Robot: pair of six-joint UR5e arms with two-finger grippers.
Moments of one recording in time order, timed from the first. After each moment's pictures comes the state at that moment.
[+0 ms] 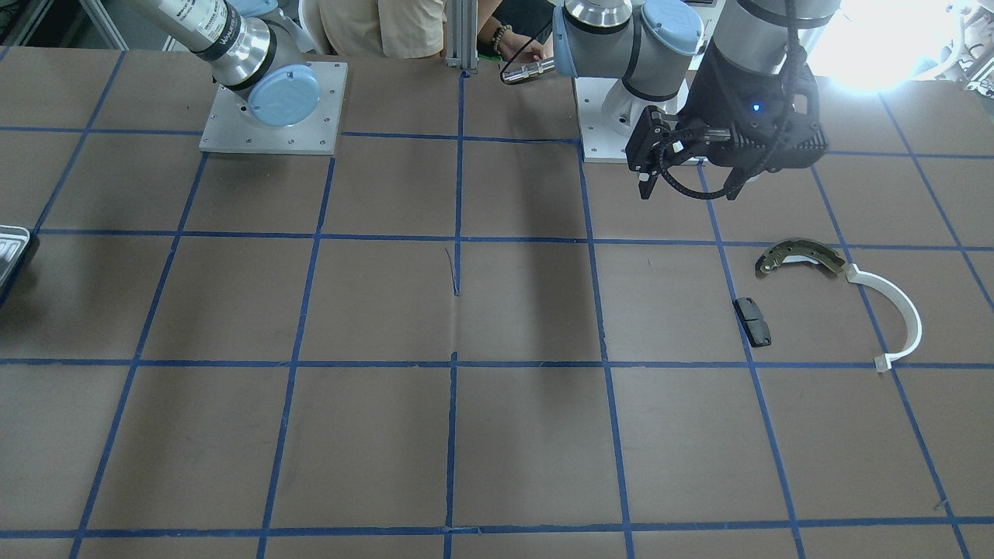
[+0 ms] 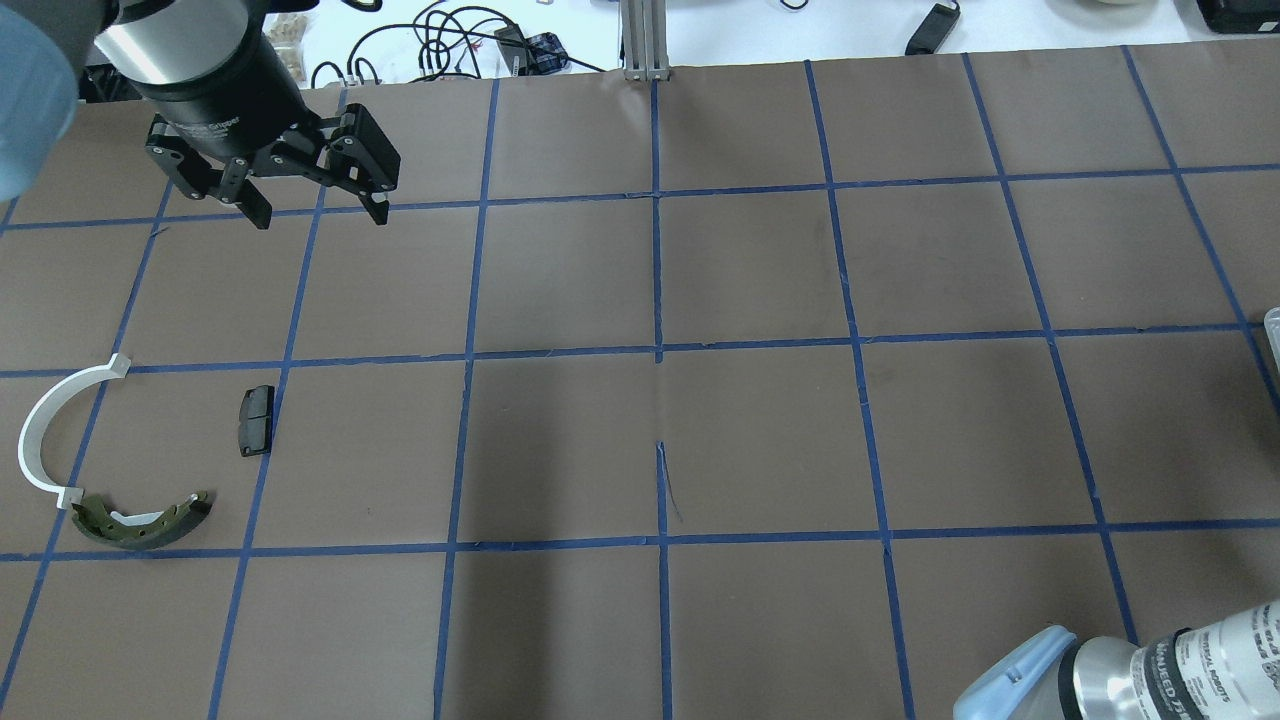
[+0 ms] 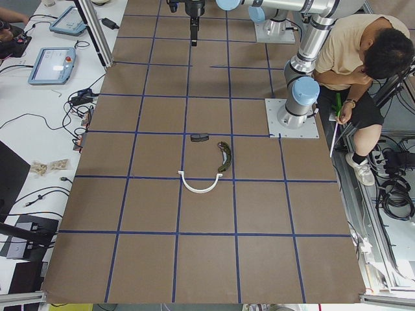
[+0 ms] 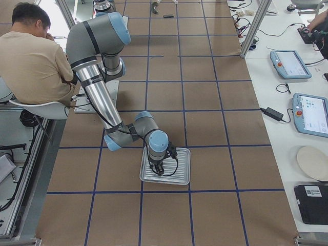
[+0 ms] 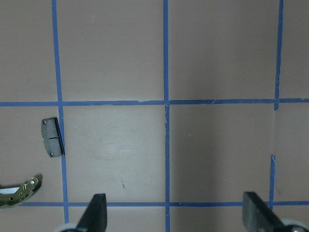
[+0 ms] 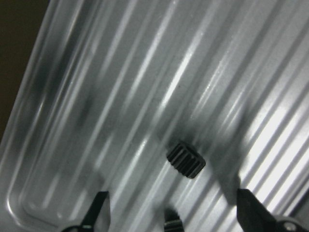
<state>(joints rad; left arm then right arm) -1.58 -1.57 -1.49 -1.61 1.59 0.00 0.51 -1.08 1.82 -2.32 -1.65 -1.43</state>
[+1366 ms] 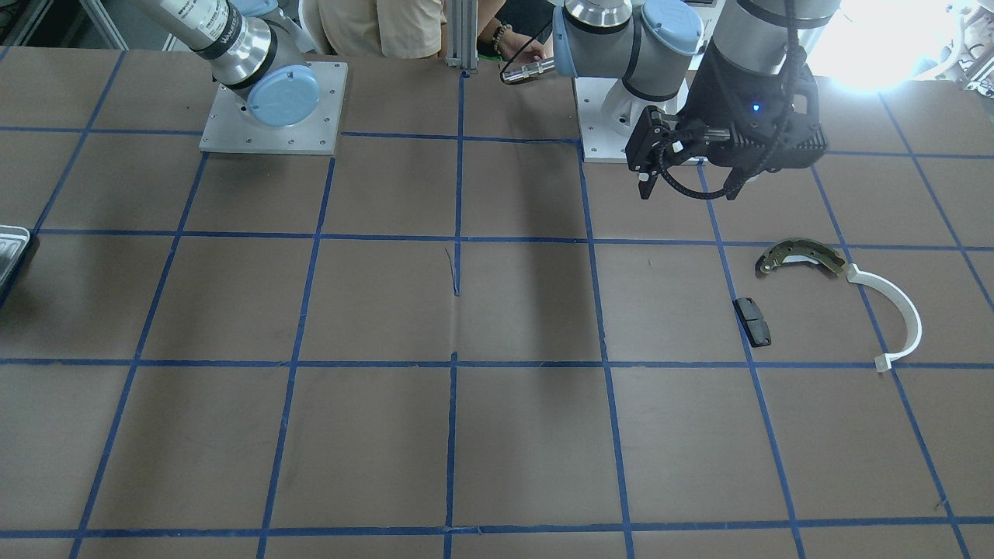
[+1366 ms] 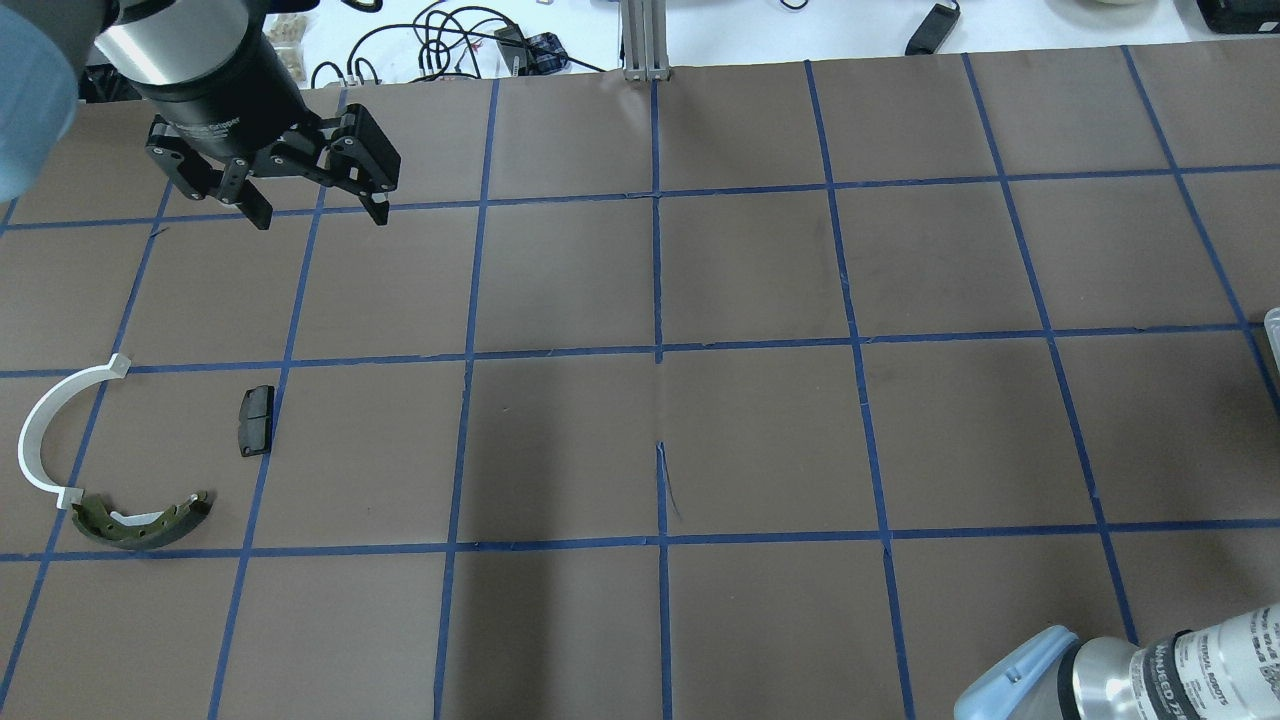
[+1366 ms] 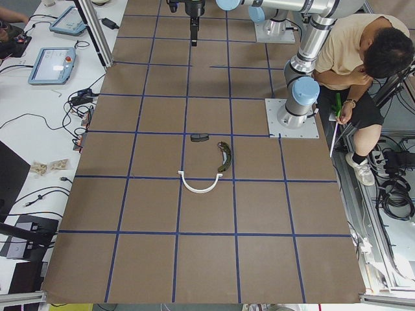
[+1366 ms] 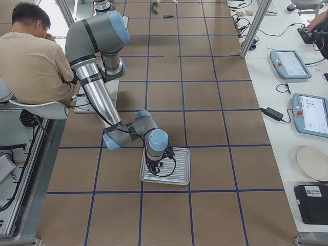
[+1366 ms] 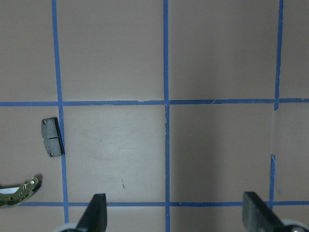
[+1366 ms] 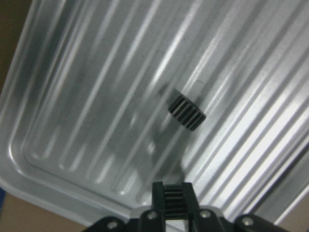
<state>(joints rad) -1.58 -1.57 -1.49 -1.61 1.59 0.00 0.51 -1.11 1.82 -2.27 -1.73 -1.46</state>
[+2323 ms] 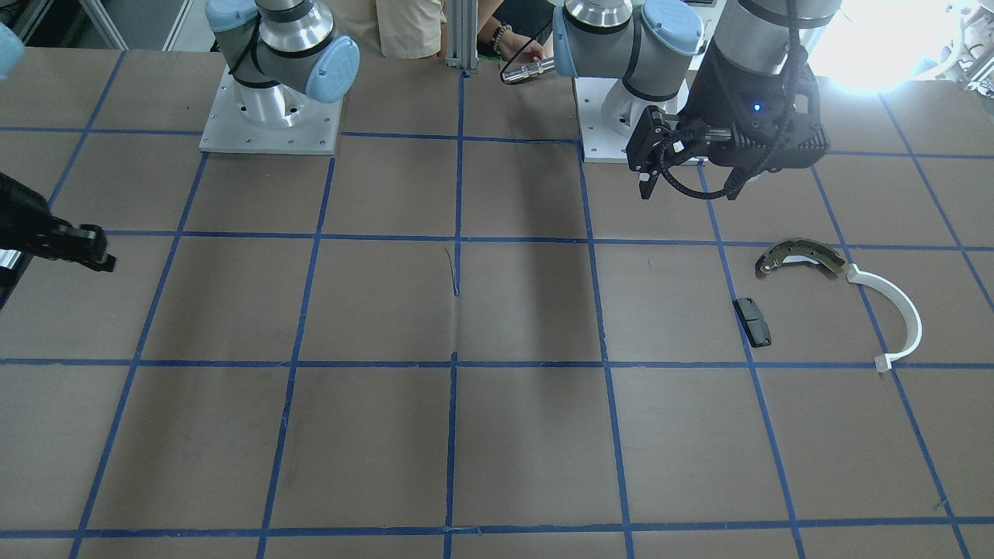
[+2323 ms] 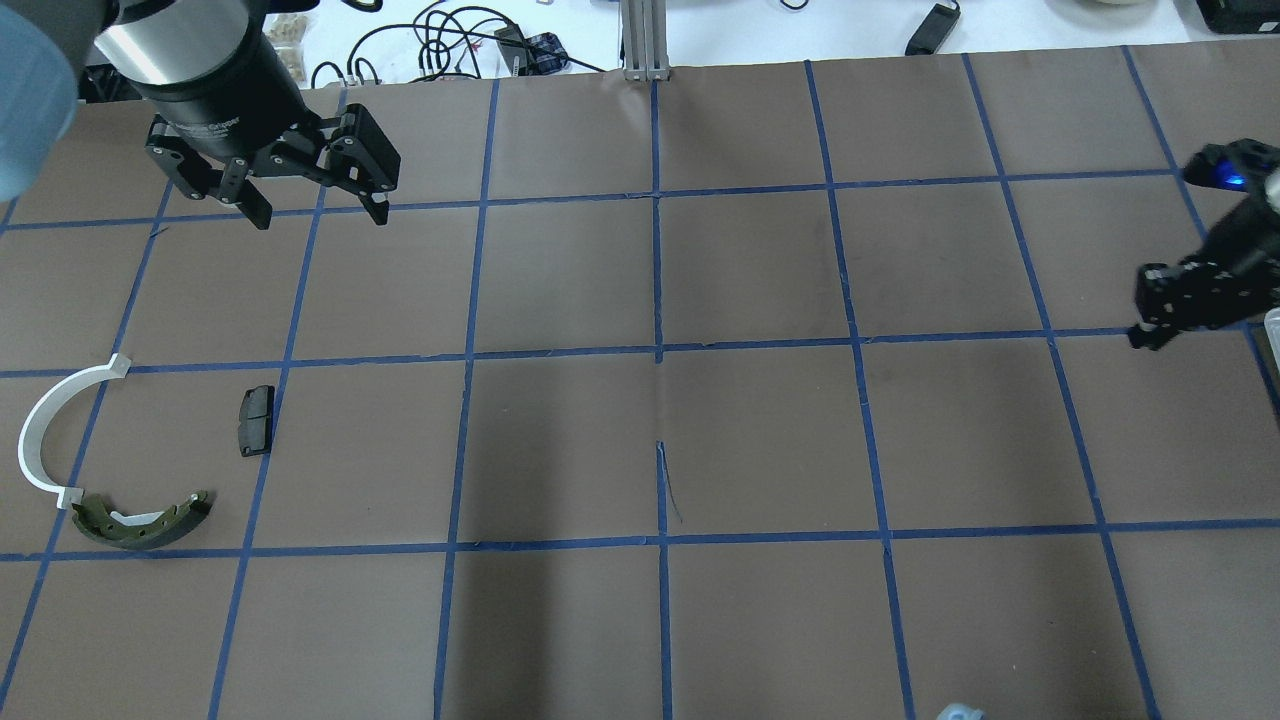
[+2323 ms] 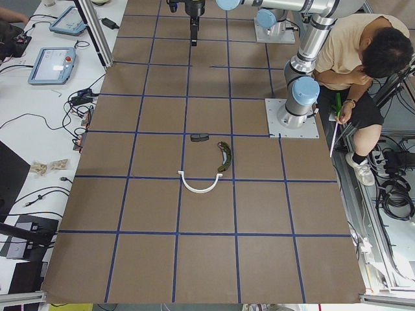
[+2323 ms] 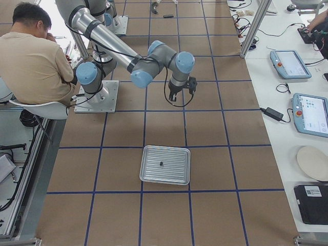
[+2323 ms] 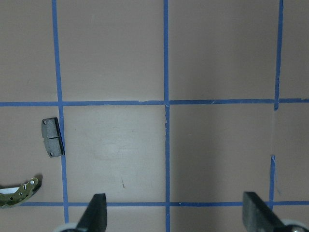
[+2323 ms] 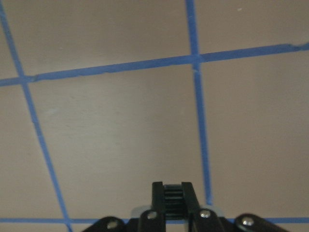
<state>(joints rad) -1.58 -1.57 -1.49 -1.61 1.59 0.00 1.12 -1.46 1.83 -1.75 -1.47 -0.31</state>
